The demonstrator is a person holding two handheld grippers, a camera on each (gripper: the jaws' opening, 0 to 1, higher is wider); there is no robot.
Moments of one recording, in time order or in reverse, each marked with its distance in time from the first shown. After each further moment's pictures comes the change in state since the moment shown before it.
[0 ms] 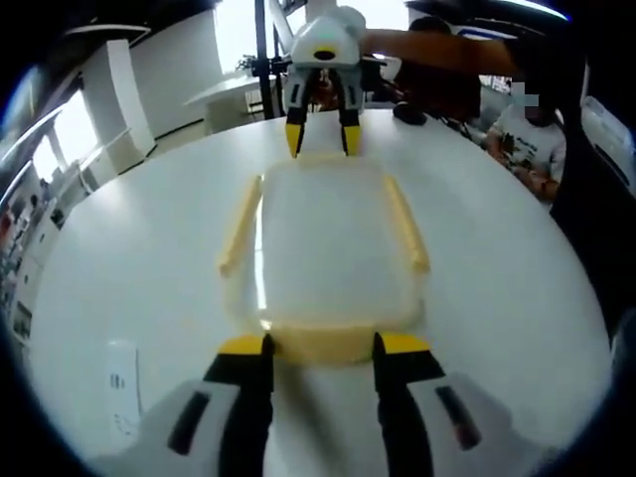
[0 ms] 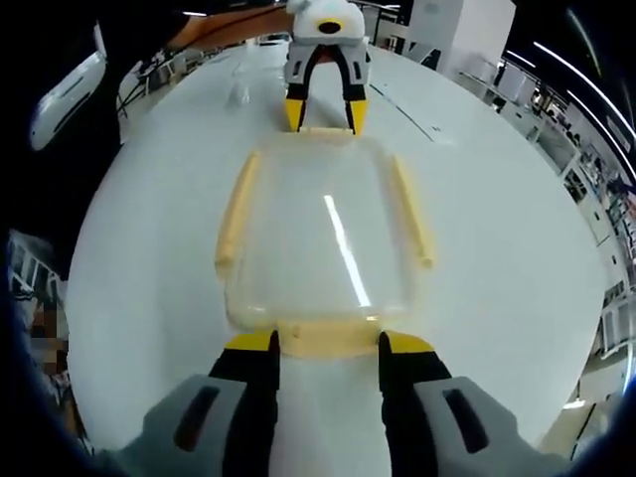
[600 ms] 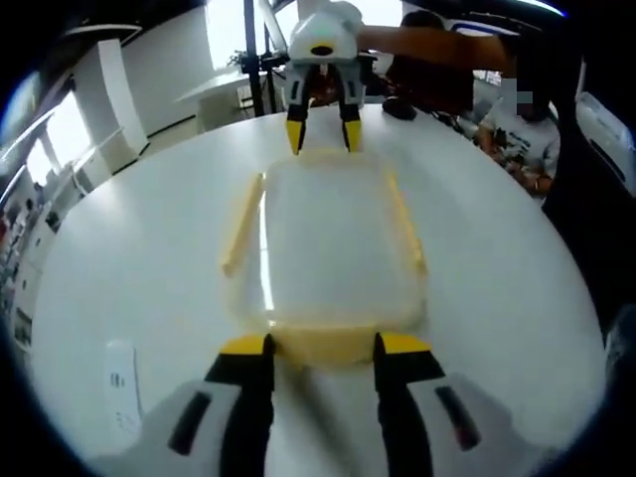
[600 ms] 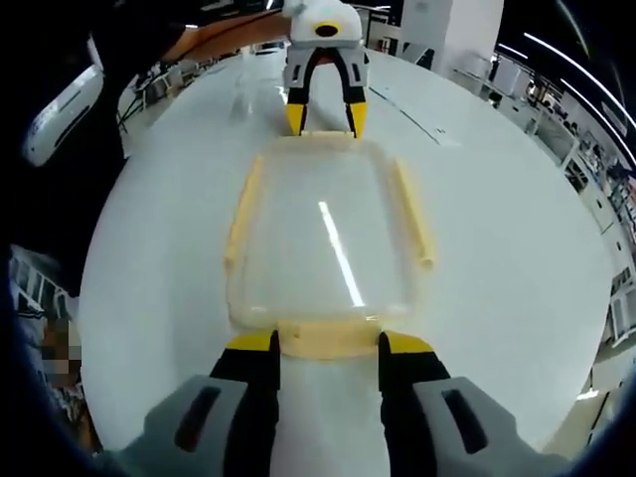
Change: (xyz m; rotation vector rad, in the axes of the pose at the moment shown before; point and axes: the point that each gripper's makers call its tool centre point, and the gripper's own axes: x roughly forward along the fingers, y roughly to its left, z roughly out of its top) left arm -0.011 -0.015 -0.001 0.018 0.039 -0.024; right arm -0.003 0.024 0.009 0.051 -0.035 0.028
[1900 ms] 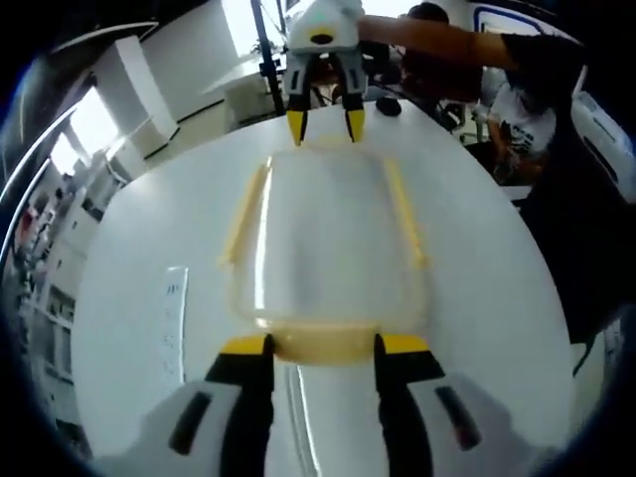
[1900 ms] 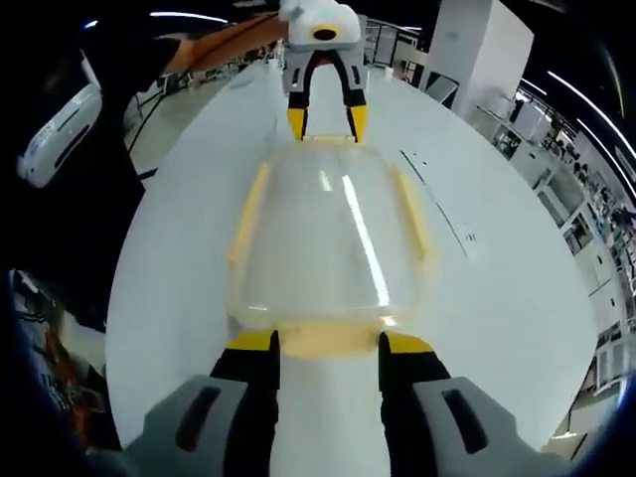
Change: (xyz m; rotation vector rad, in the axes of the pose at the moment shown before) left arm -0.149 -0.064 -0.043 -0.033 0.095 0.167; right arm -0.007 0.047 0.148 -0.136 -0.068 0.003
